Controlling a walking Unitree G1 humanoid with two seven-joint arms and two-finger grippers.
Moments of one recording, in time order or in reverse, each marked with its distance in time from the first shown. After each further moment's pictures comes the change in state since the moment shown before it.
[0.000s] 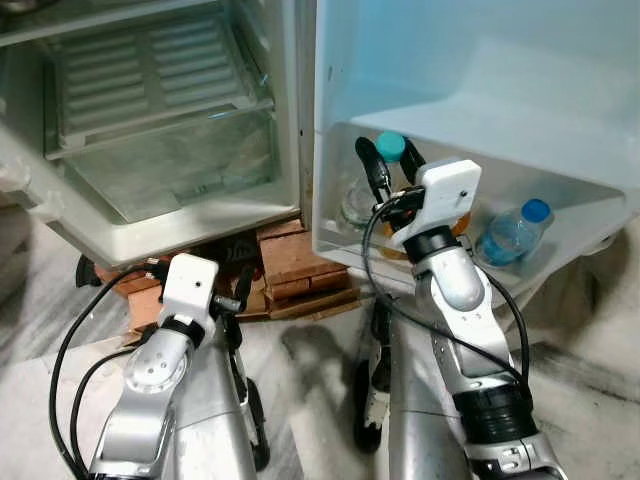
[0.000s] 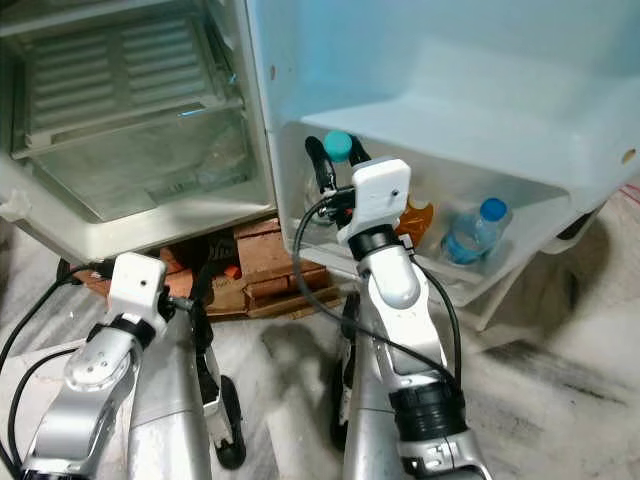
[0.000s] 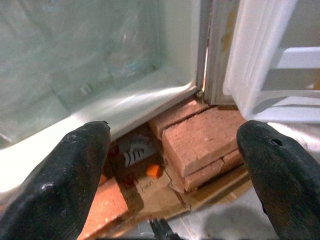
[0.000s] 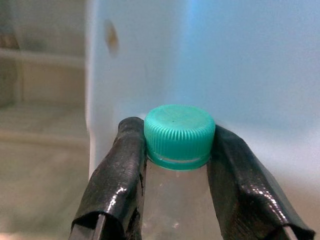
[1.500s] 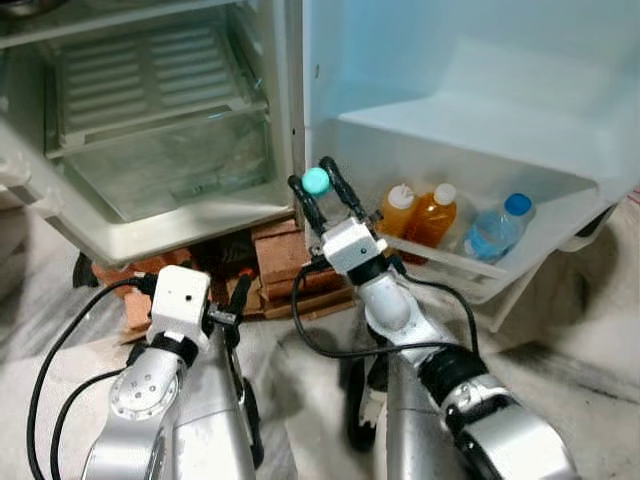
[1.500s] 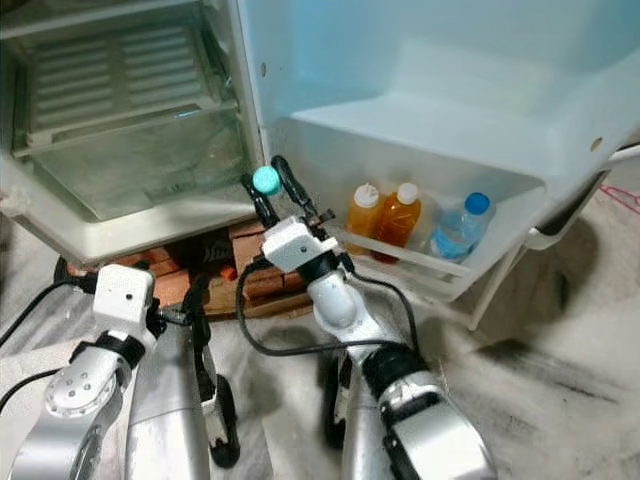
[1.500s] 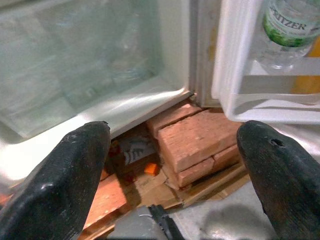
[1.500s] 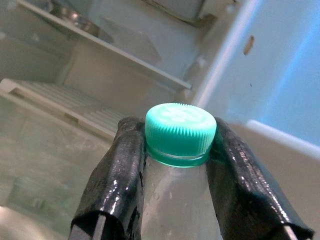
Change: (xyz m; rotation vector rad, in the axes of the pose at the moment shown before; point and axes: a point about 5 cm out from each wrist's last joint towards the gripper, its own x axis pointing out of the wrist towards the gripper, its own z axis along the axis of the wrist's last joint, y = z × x) left arm -0.027 -0.006 0.017 0.004 -0.017 0.020; right arm -0.003 0.044 -0.065 -0.300 -0.096 0.166
